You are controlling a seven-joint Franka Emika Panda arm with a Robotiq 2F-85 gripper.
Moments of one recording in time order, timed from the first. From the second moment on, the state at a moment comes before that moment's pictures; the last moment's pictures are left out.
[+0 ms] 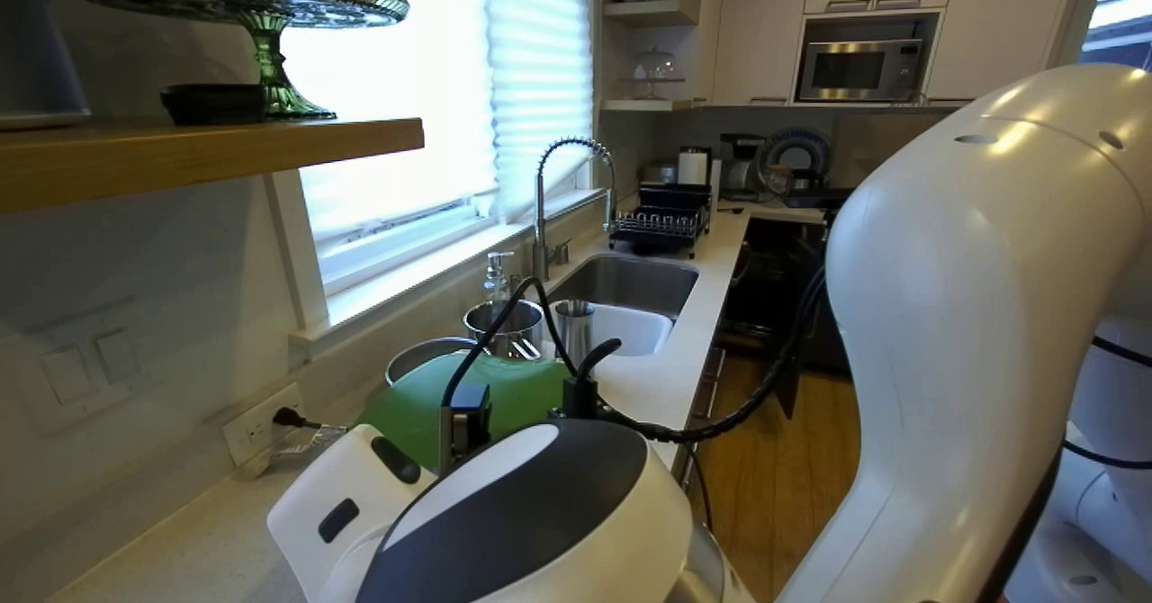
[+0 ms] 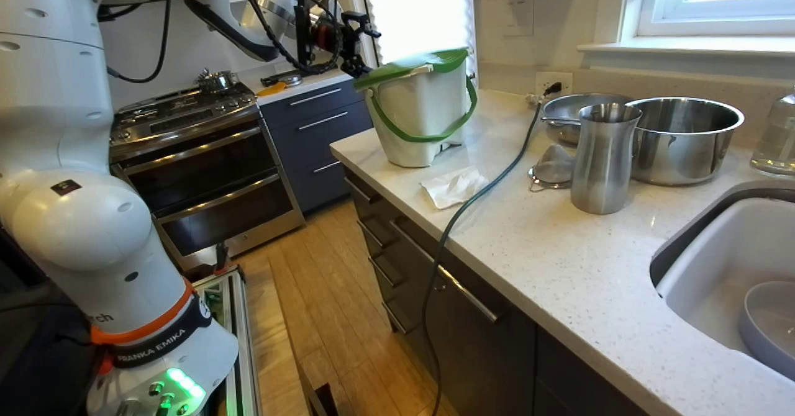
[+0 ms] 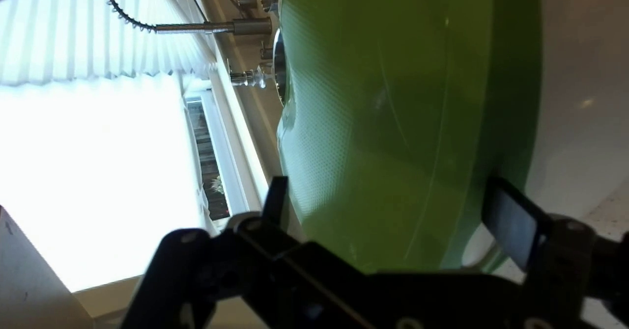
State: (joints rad) arm 0.51 0.34 0.40 -1.65 -1.21 1.37 0.59
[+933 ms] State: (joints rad) arm 0.53 0.38 0.38 -1.63 -1.16 1.37 0.59
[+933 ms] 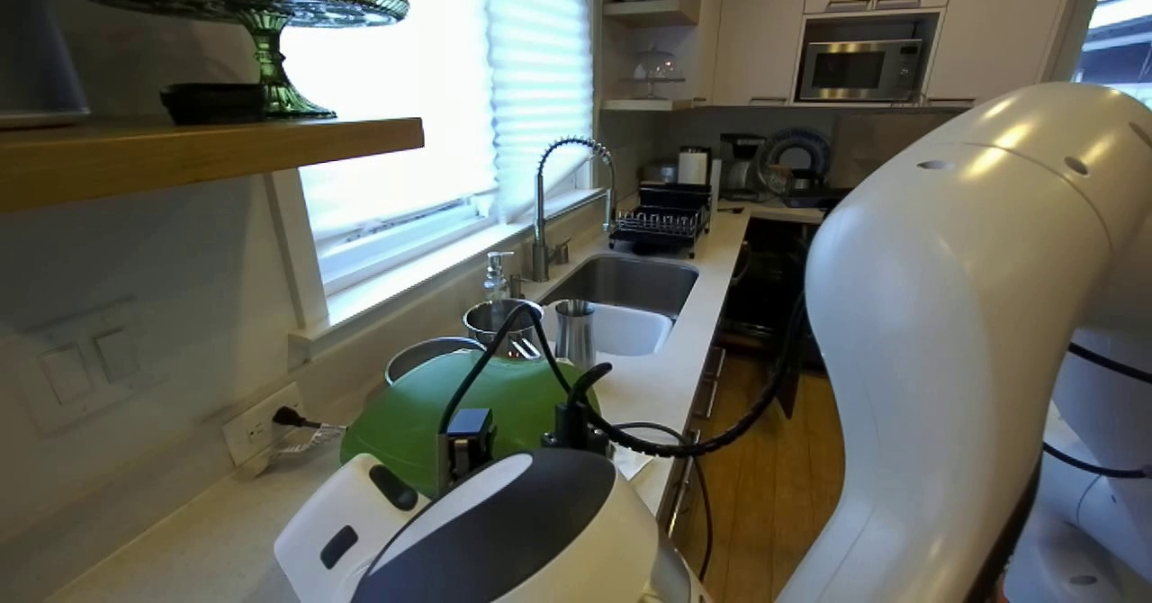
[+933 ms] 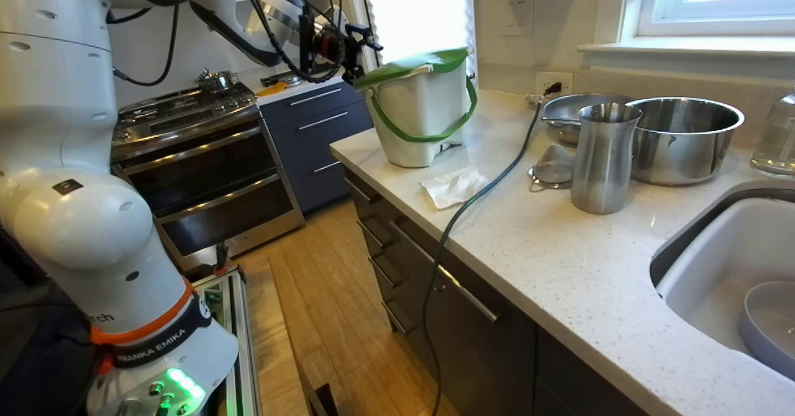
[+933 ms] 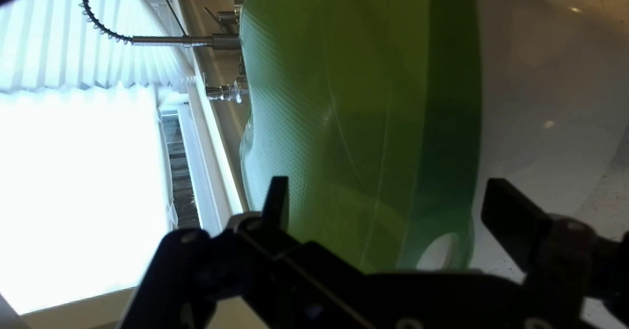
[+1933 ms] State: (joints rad) arm 0.53 0.31 0.38 -1.57 -1.18 1.29 0.51
